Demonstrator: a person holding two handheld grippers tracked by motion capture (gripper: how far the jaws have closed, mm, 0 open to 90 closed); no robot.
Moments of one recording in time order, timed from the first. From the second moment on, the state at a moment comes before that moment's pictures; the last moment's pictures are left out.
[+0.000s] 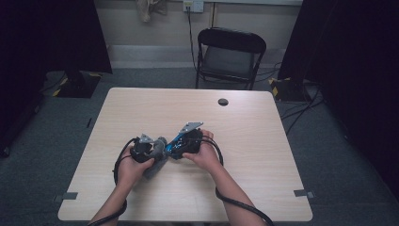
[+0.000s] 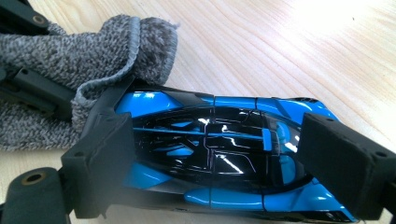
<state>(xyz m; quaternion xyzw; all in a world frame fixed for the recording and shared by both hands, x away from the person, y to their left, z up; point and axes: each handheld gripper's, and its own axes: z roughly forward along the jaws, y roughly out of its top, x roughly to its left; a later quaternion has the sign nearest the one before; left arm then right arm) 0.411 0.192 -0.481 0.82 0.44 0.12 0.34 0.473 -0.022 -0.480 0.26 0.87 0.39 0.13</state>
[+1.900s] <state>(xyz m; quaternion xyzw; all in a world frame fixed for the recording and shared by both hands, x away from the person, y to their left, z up) 0.382 0.177 -0.475 0.86 0.39 0.08 0.32 0.473 -0.021 -0.479 0.27 0.87 0.39 0.13</state>
